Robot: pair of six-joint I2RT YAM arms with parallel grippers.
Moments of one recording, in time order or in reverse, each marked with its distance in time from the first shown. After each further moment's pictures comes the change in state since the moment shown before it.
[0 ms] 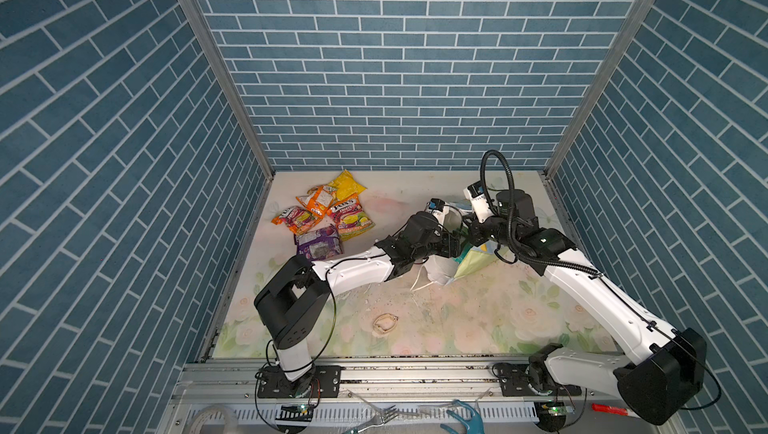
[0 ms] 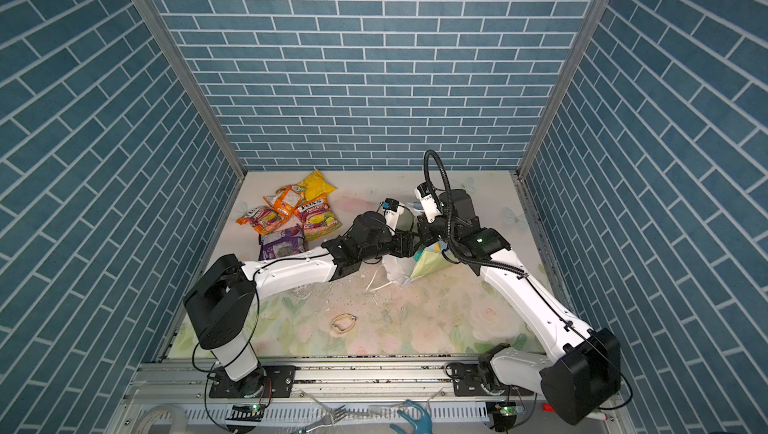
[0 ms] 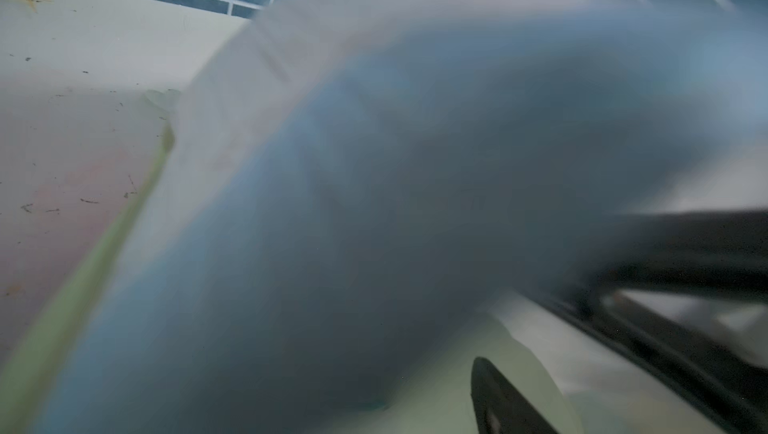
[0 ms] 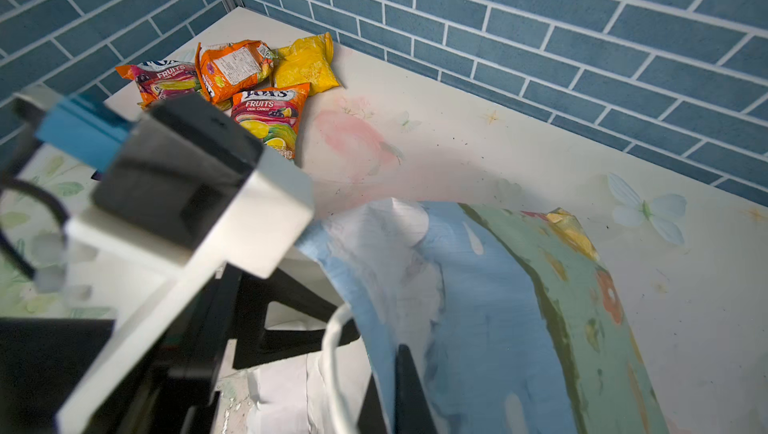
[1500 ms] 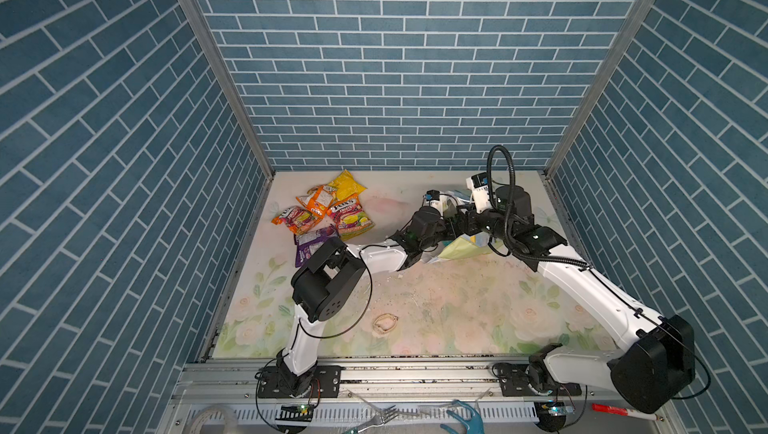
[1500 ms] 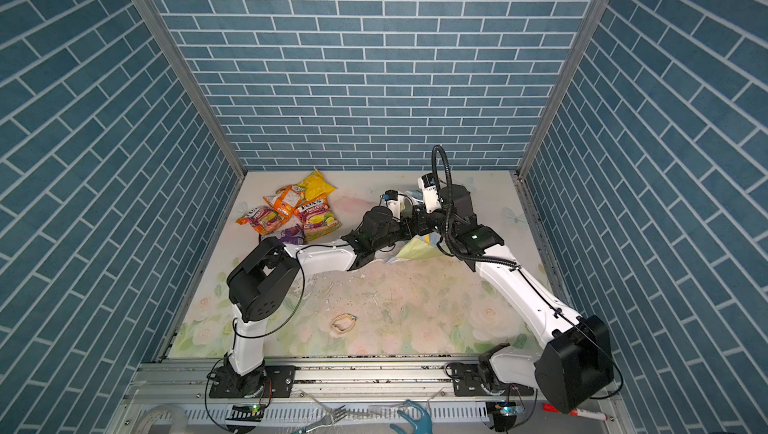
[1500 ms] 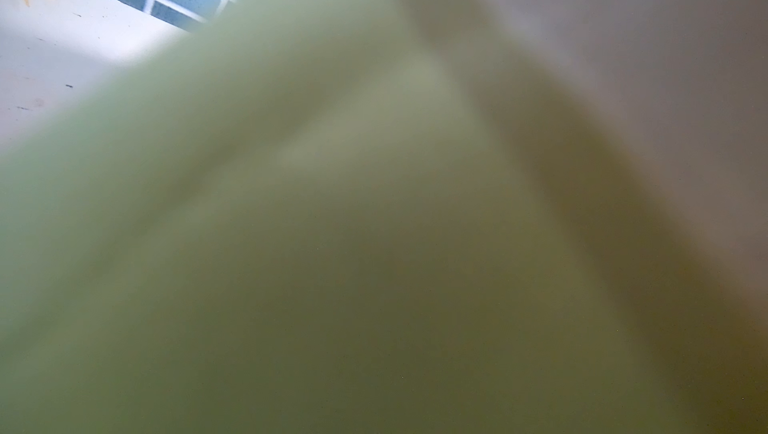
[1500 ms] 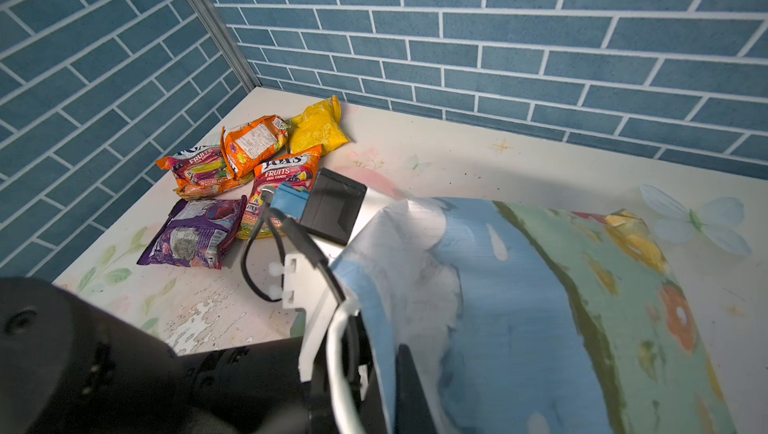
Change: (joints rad) left arm 0.054 0.267 0.125 0.305 -0.014 -0.209; right arm -0.021 0.057 -0.027 0.206 -0.055 0.185
